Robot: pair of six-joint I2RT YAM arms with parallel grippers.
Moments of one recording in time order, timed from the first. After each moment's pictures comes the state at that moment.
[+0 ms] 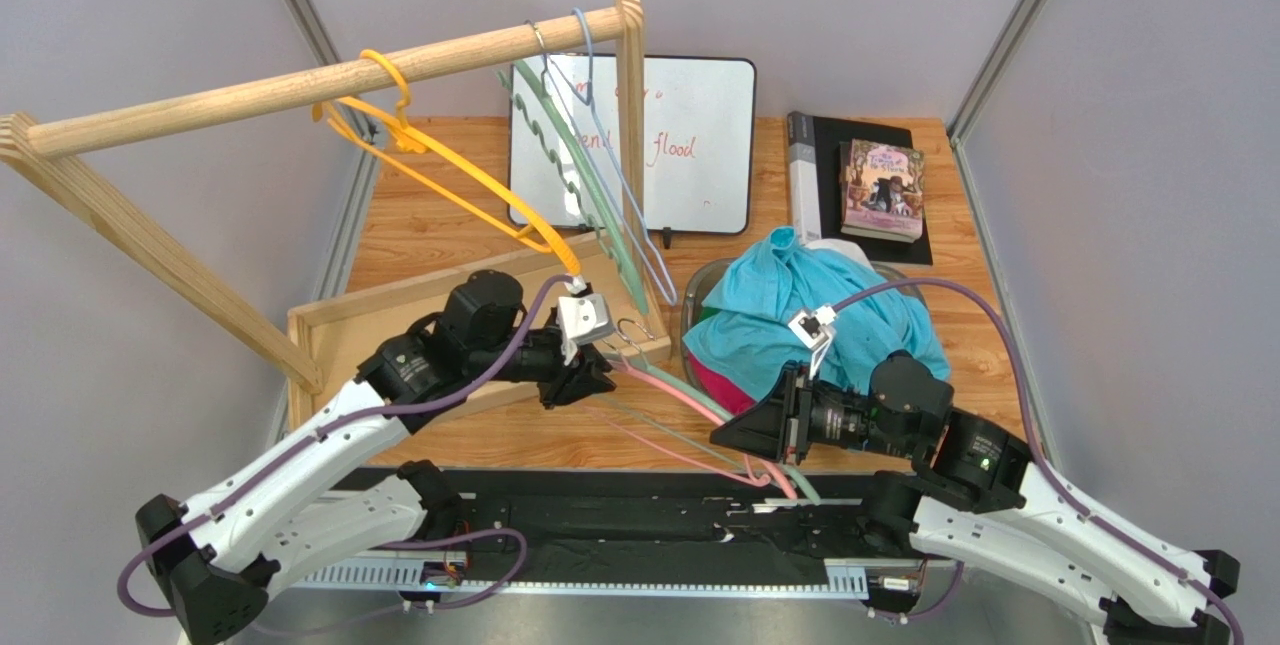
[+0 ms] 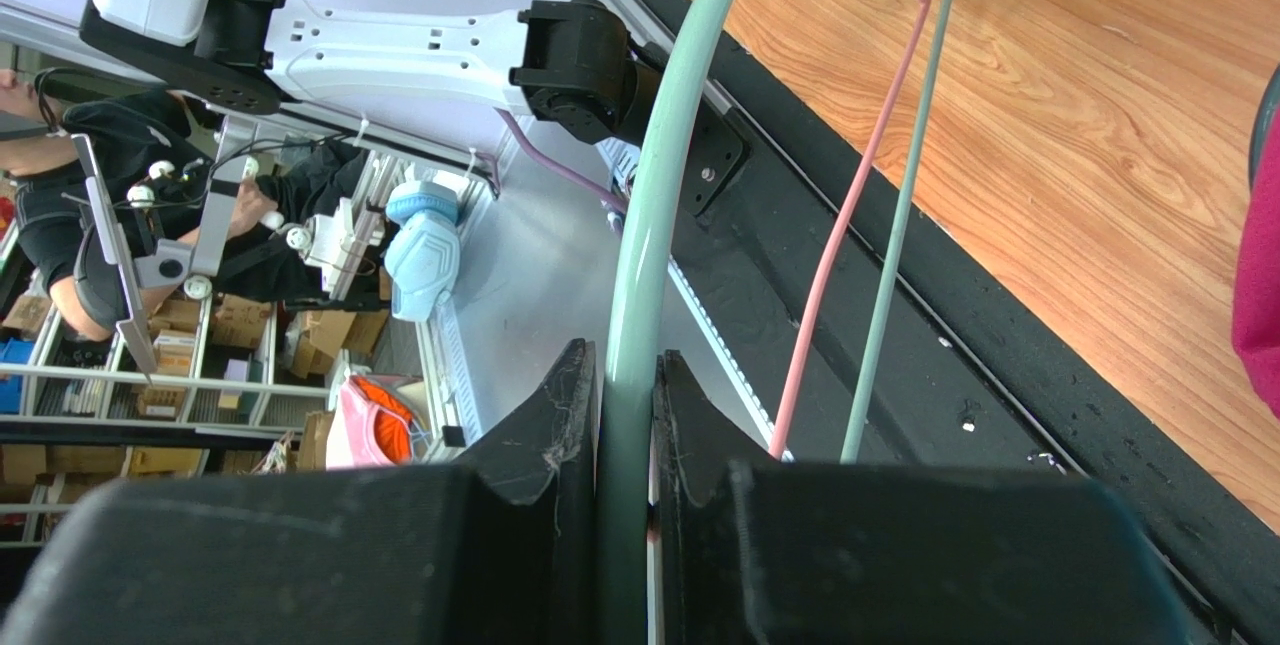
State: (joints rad) left arm -0.77 0.87 0.83 -0.50 0.52 0.20; right arm 1.03 0.44 0.63 -0.42 -0.26 0.88
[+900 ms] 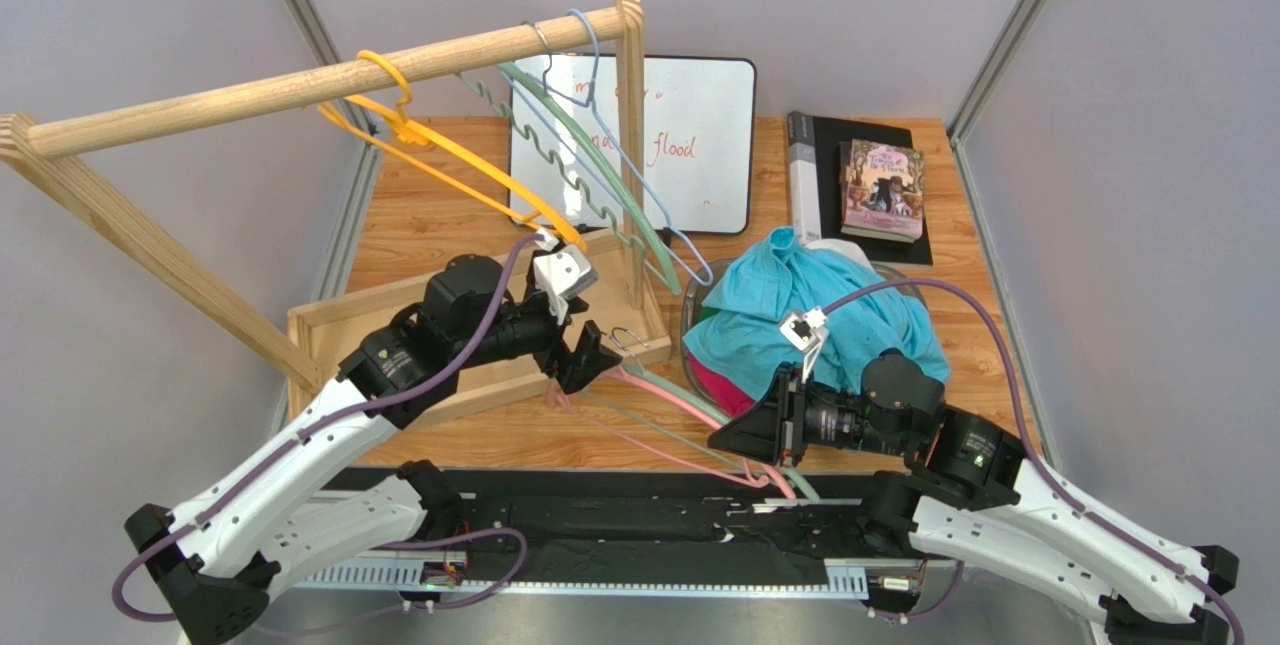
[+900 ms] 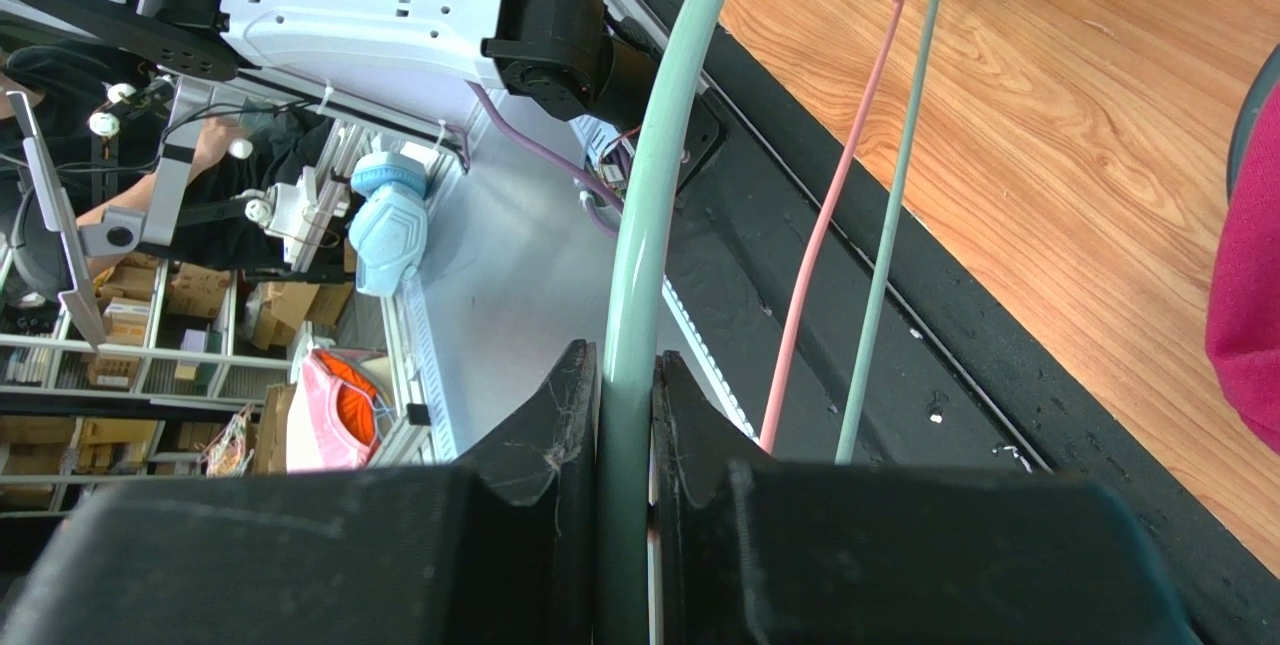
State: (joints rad) left arm -0.76 0.86 0.92 -0.48 0.29 0.03; right arm 1.03 0.46 0.63 -0.43 -0.28 0.82
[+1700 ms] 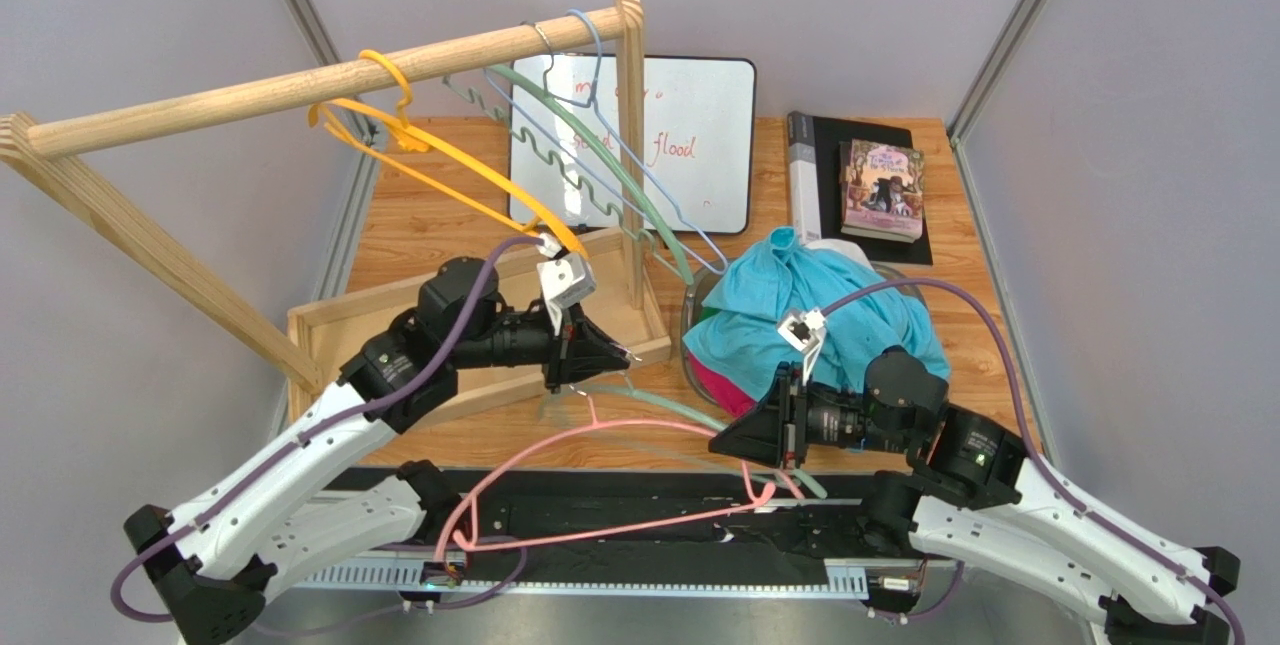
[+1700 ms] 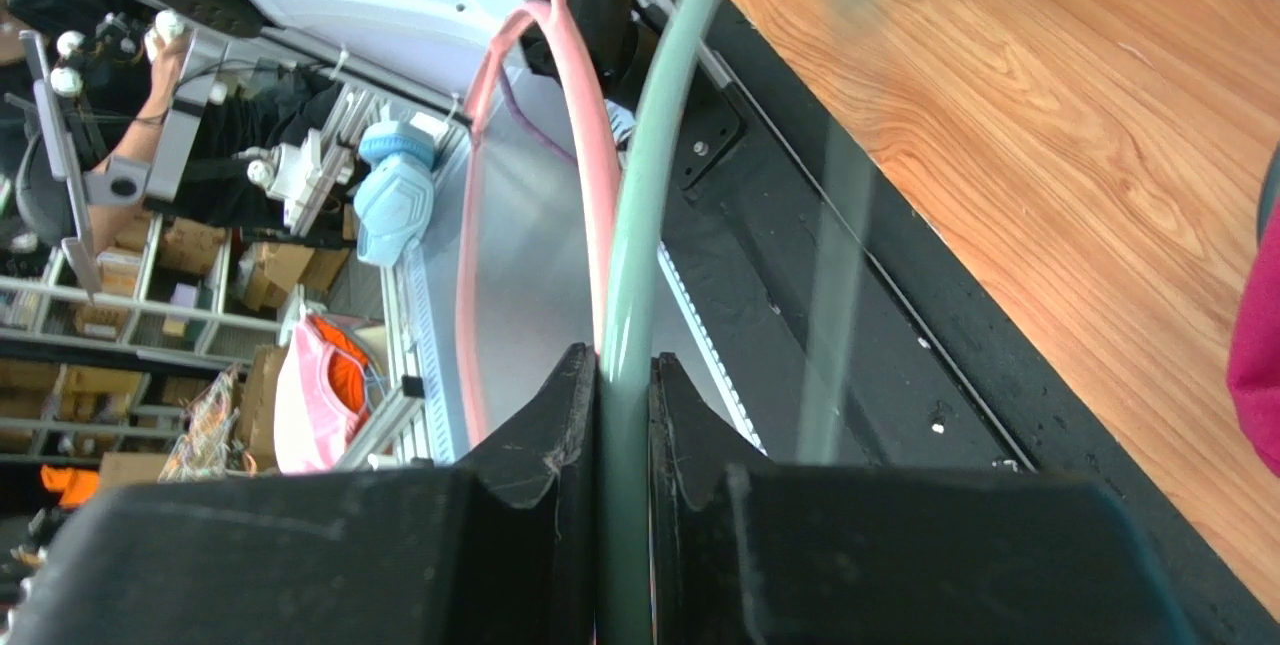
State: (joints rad) left arm -0.76 0.86 0.89 -0.34 0.53 -0.09; right arm 1.03 0.47 0.64 -0.41 -0.33 0.79
